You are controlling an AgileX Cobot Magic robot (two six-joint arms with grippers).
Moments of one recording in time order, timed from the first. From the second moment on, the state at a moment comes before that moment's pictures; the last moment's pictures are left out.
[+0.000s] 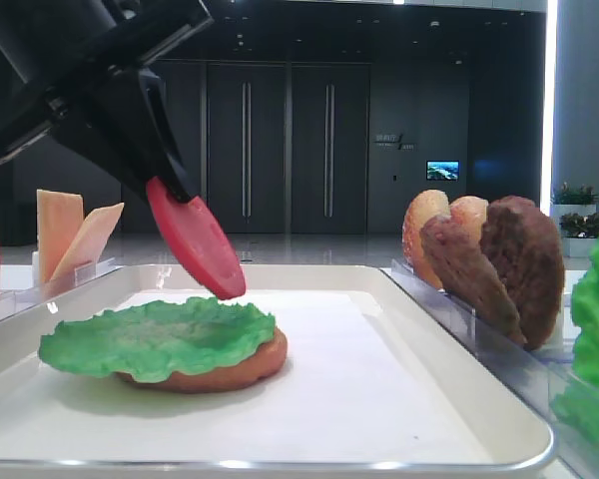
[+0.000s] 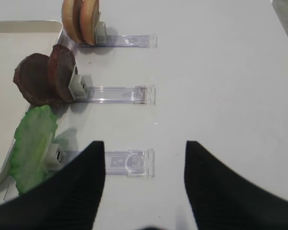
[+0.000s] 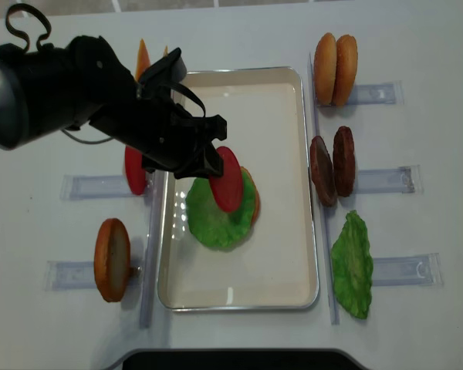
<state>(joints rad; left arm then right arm) -0.45 1.65 -0.97 -0.69 0.62 0.06 0.05 -0.01 -0.51 0.09 1.13 -0.05</state>
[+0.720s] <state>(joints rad) -0.48 1.70 -0.97 -0.76 0.62 0.16 0.05 -0.01 -0.51 0.09 1.13 -0.05</state>
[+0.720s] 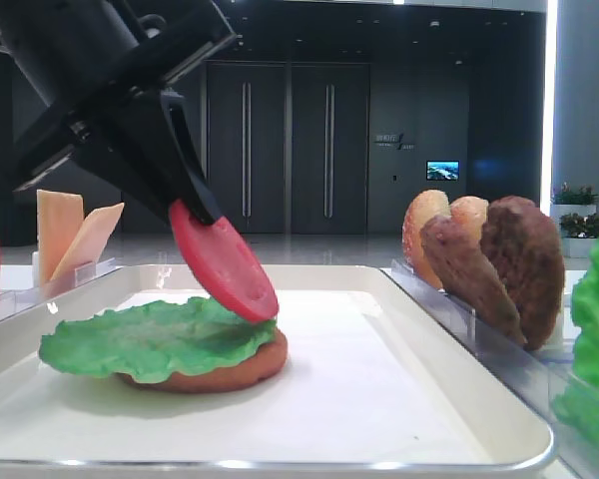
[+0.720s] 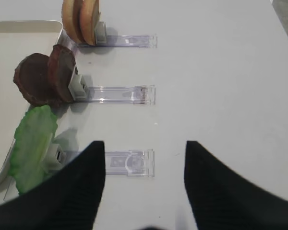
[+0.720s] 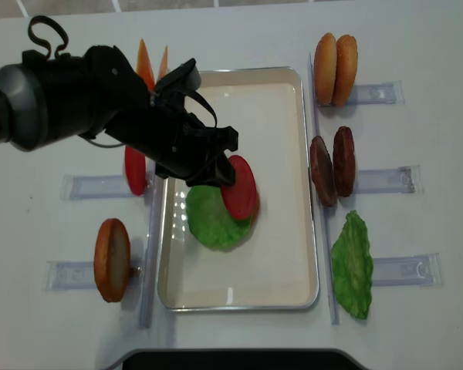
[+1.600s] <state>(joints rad) -0.49 1.67 -0.97 -0.69 0.65 0.13 0.05 -0.01 -0.51 0.09 1.13 -0.05</state>
